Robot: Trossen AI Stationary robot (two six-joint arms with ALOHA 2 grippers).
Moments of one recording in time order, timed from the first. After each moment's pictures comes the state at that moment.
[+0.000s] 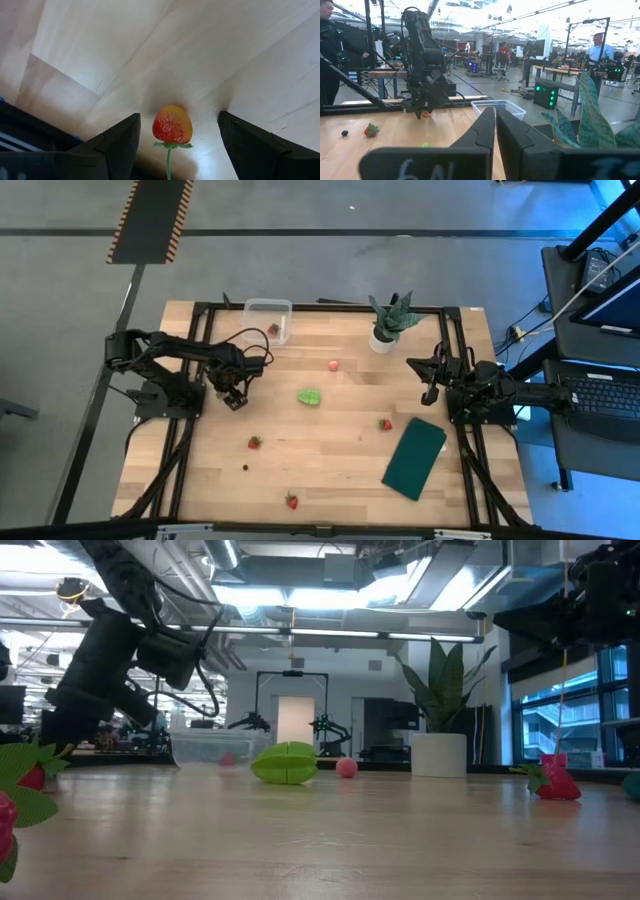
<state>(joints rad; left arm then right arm) 0.29 1.45 0.59 -1.02 0.04 -0.44 -0.06 0.00 0.01 0.17 0.27 -0.09</state>
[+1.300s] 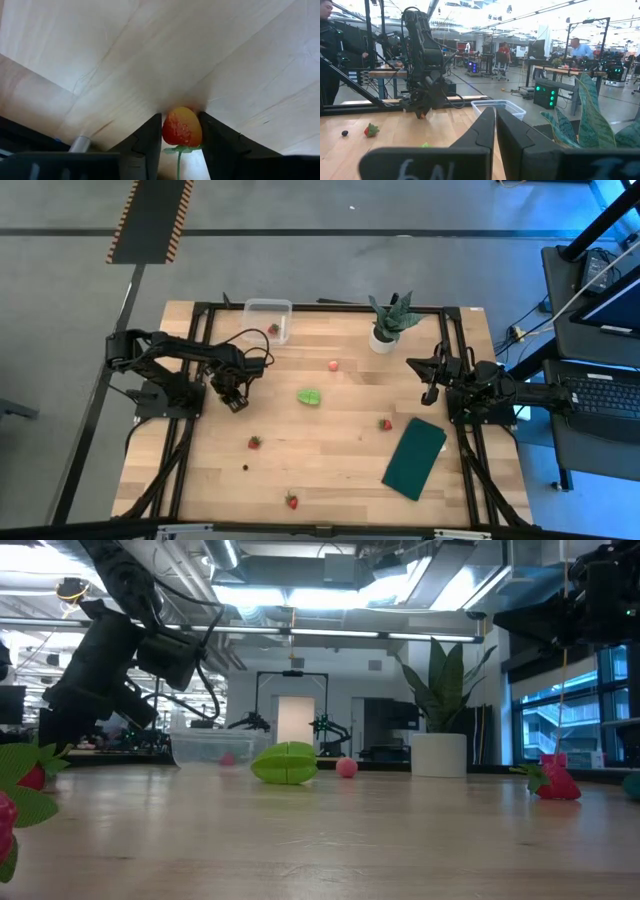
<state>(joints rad) 0.29 1.45 0.59 -0.99 0.08 -0.44 -0.06 0.00 0.01 0.17 0.27 -0.09</state>
